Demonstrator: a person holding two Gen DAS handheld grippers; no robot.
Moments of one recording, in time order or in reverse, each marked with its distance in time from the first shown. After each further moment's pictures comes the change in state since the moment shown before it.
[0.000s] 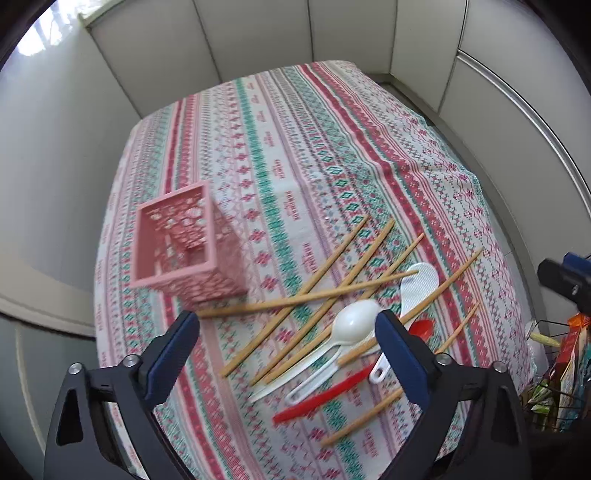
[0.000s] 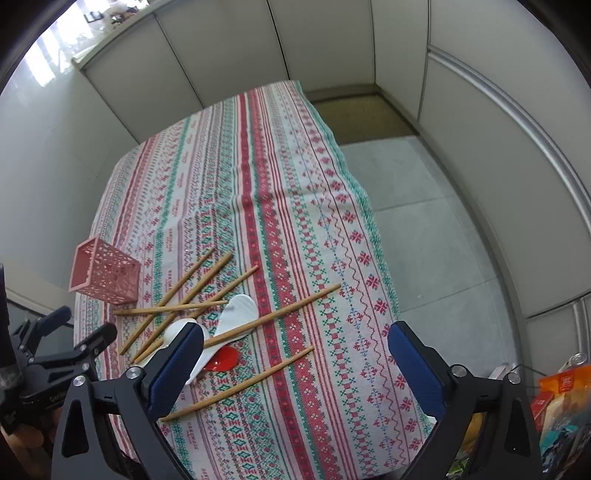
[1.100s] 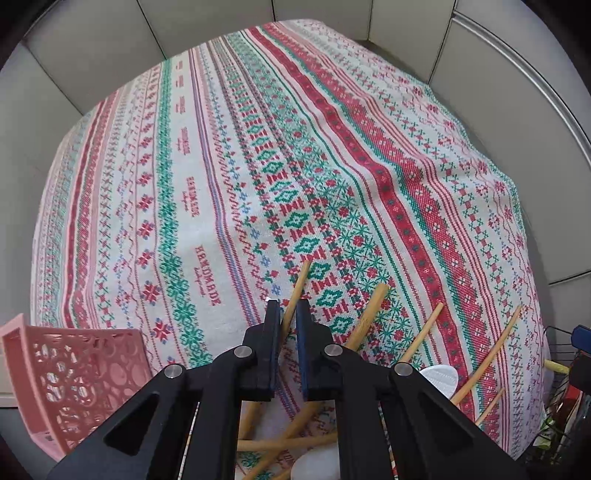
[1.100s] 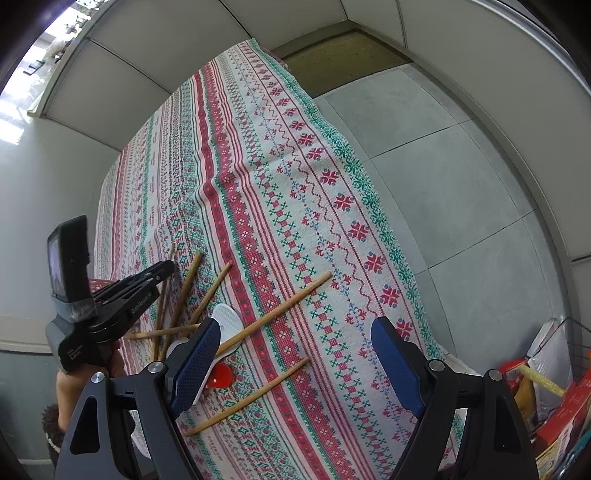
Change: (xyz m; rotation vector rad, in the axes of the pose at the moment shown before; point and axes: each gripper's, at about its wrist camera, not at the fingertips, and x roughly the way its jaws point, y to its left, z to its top) left arm 0.113 -0.063 0.072 0.084 0.076 -0.045; right arm 0.058 -0.053 0.018 0.207 0.172 0.148
